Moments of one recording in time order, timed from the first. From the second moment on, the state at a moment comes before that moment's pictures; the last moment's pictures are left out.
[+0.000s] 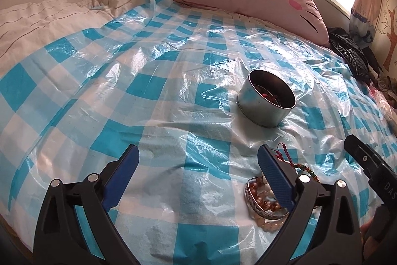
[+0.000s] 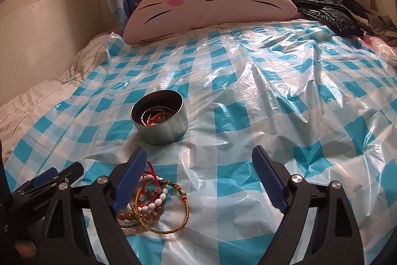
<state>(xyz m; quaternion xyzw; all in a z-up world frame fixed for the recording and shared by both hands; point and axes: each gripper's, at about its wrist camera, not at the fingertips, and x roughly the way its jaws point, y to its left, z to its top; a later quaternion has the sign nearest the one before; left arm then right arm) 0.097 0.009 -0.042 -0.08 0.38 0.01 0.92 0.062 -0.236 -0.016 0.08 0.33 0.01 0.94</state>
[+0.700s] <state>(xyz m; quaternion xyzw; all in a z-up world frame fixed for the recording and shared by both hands) 0.101 0.016 -0.047 -0.10 0.39 0.01 0.91 0.093 -0.219 -0.067 -0.04 0.50 -0.03 0.87</state>
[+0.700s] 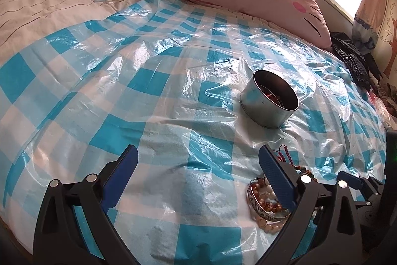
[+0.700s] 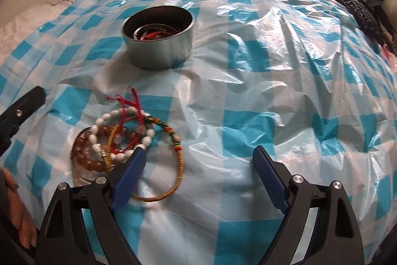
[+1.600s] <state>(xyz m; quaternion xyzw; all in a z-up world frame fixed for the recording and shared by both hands) 0.100 -0.008 -0.045 -0.04 0.38 0.01 0.92 0.101 -0.265 -0.062 0.07 0.46 0.00 0.89</state>
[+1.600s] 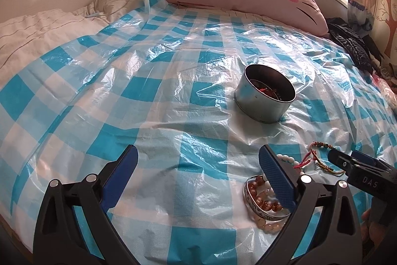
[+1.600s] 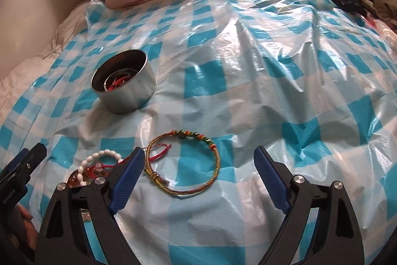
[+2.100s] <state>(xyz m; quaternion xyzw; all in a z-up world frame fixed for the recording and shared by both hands) 0.102 -0.011 -0.047 -0.03 0.39 0.01 0.92 0.101 -0.270 -0.070 0.09 0.47 0.01 0.88</state>
